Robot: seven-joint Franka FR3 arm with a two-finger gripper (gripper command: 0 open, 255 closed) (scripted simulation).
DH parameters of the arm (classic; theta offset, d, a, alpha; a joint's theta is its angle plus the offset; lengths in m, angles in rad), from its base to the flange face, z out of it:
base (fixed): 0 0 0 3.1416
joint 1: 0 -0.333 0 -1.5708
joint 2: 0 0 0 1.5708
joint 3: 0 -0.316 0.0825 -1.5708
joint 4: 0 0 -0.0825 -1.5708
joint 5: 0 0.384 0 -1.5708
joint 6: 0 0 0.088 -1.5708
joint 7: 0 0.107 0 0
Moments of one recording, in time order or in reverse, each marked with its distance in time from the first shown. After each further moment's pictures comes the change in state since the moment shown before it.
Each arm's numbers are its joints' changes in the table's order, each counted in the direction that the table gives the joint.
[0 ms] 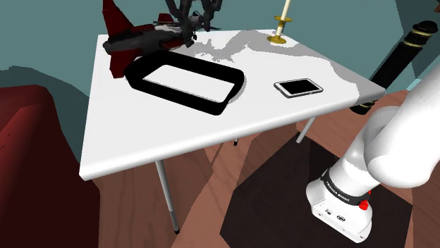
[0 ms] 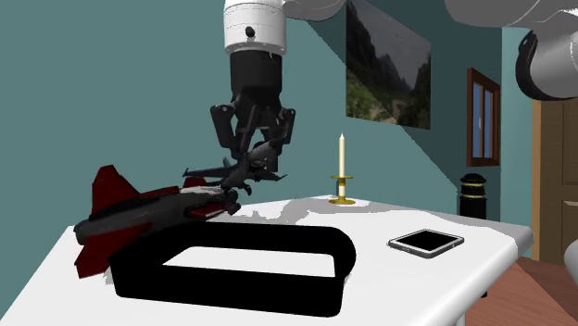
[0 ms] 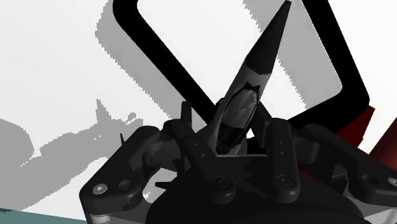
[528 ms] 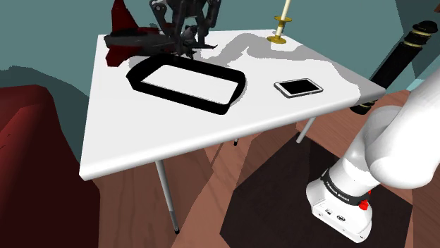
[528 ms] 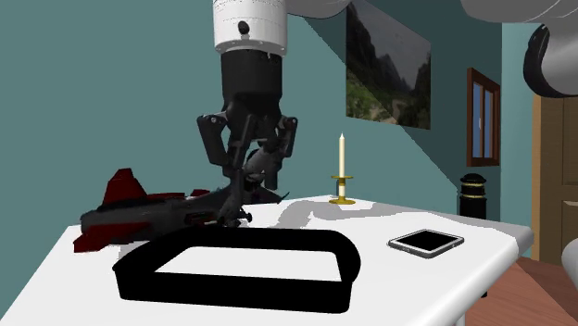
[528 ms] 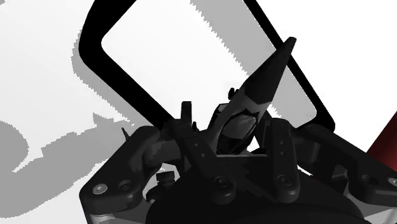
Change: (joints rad) arm -0.041 0.027 -0.045 -0.087 0.011 -0.048 0.094
